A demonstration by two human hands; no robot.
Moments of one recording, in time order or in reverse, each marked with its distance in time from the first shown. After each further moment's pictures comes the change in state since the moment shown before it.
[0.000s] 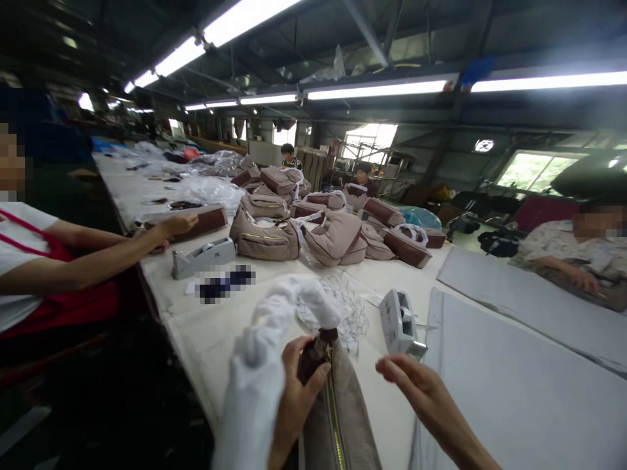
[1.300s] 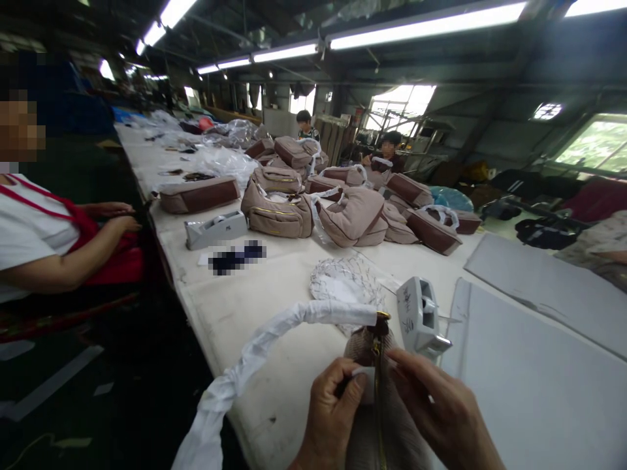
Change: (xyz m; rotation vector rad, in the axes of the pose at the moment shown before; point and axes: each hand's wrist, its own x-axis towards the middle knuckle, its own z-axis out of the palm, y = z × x) left_hand -0.036 0.016 0.051 -0.542 -0.226 -0.331; right_hand 0.005 -0.021 0.012 -0.073 0.018 -0.383
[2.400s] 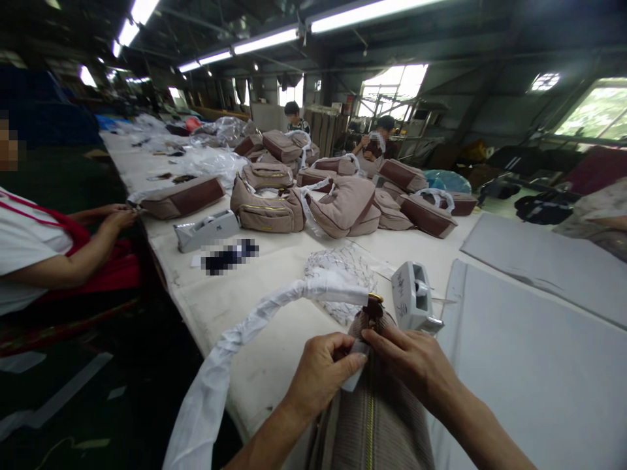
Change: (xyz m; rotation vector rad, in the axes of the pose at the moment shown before) left_hand 0.032 0.028 -0.006 0.266 -0.226 -0.174; right_hand 0.012 0.037 -0.006 -0.446 -0.027 -0.455
